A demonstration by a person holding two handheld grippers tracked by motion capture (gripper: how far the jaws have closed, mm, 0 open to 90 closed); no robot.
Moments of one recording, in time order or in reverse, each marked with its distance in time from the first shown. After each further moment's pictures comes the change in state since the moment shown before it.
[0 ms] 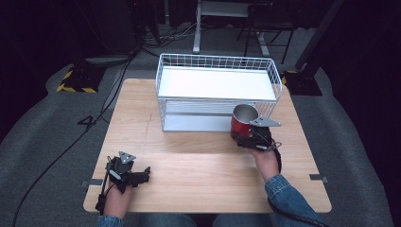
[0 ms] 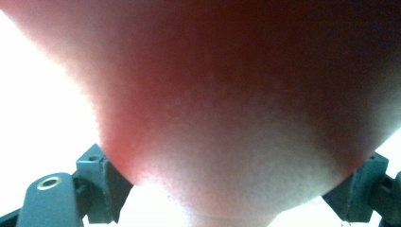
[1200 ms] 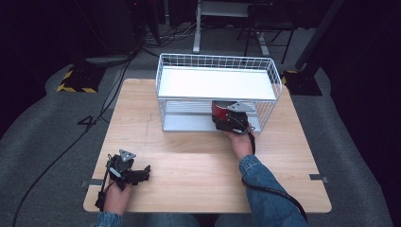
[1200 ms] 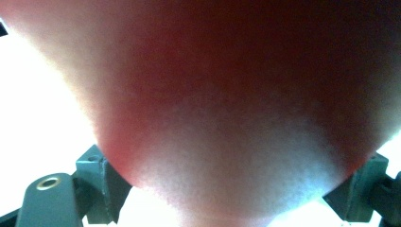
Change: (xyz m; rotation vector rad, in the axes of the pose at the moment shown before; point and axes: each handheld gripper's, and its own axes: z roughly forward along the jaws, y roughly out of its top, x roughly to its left) left arm 0.004 0.005 0.004 0.000 -0.005 0.017; right arm 0.019 0.039 0.081 -0.109 -0.011 -0.048
